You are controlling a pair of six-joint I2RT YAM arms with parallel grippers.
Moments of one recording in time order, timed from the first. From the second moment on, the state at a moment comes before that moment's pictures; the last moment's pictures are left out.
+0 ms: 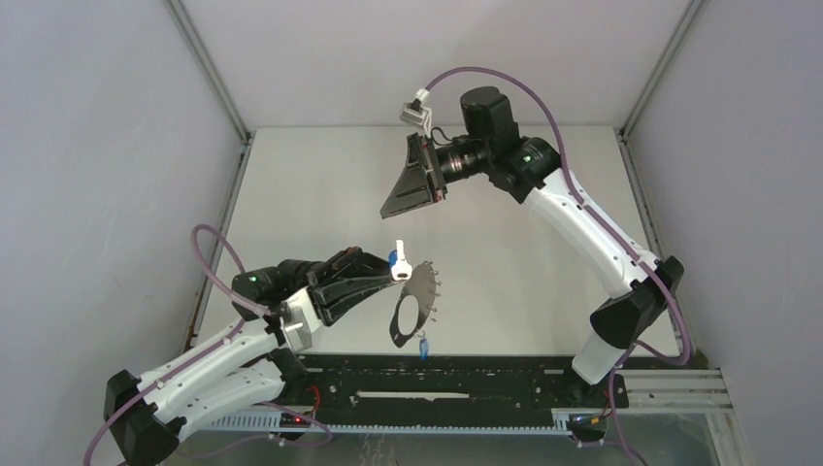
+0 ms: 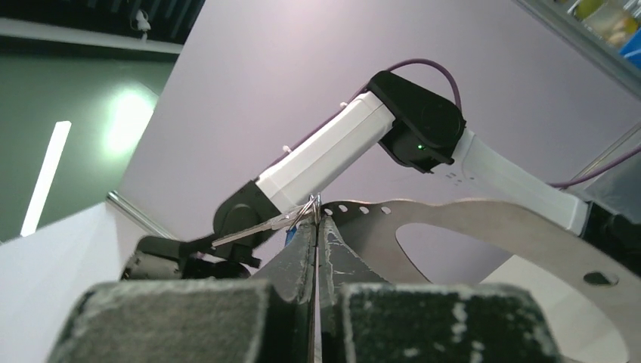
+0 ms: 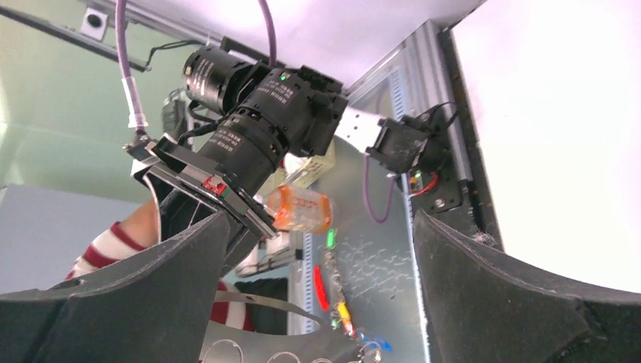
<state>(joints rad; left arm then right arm) -0.80 0.80 0.60 1.11 0.94 0.32 0.68 1.68 1.88 -0.56 -1.10 0.64</state>
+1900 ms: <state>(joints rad) -0.80 0.78 0.65 1.00 0.55 -0.21 0.85 1.36 1.89 -0.62 -0.96 -0.28</state>
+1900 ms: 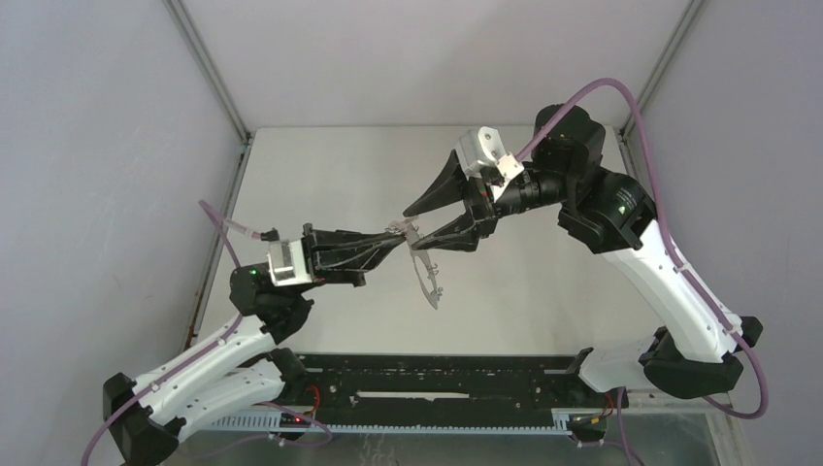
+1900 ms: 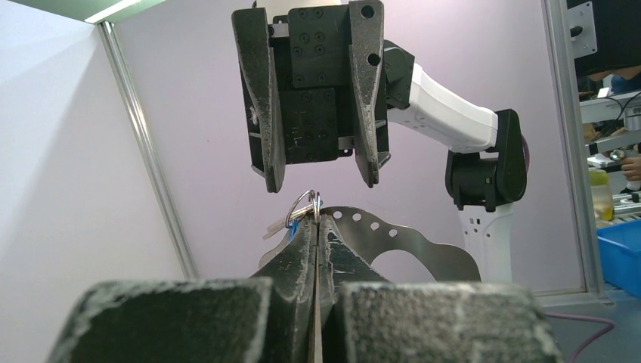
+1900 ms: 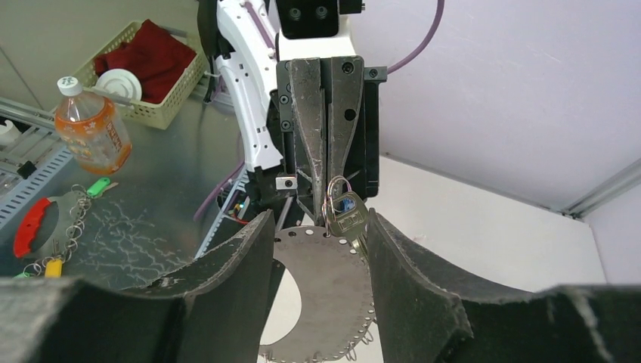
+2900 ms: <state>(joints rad) -0.80 0.81 0.65 1.00 0.55 -0.21 0.82 1.40 1.91 -0.67 -1.00 -0.29</state>
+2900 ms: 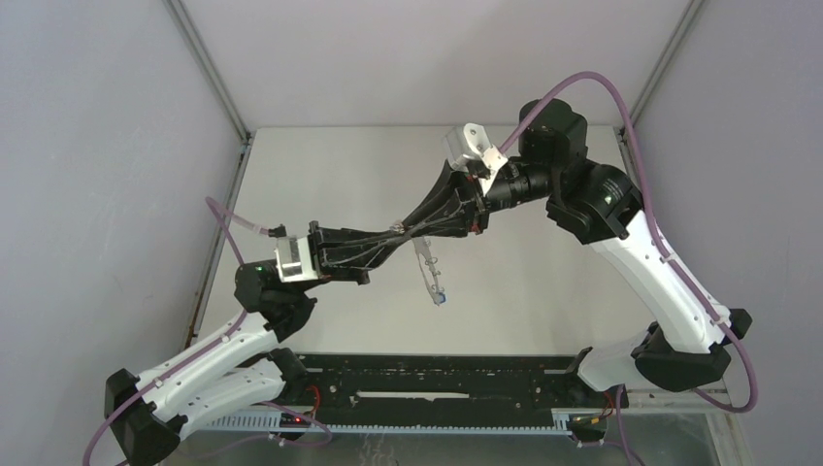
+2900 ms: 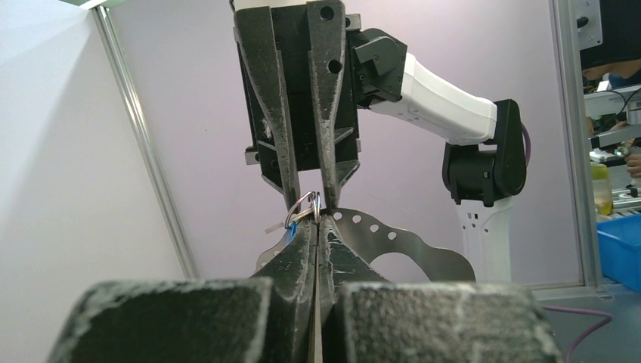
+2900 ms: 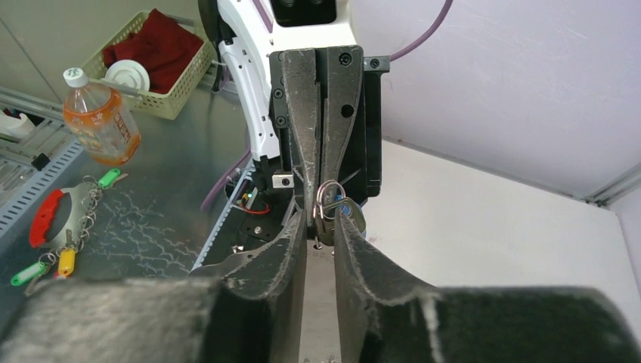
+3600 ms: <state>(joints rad) -0.75 0.82 0.66 0.88 0.57 -0.20 0.78 1.41 1.93 -0.79 -0.92 -0.28</state>
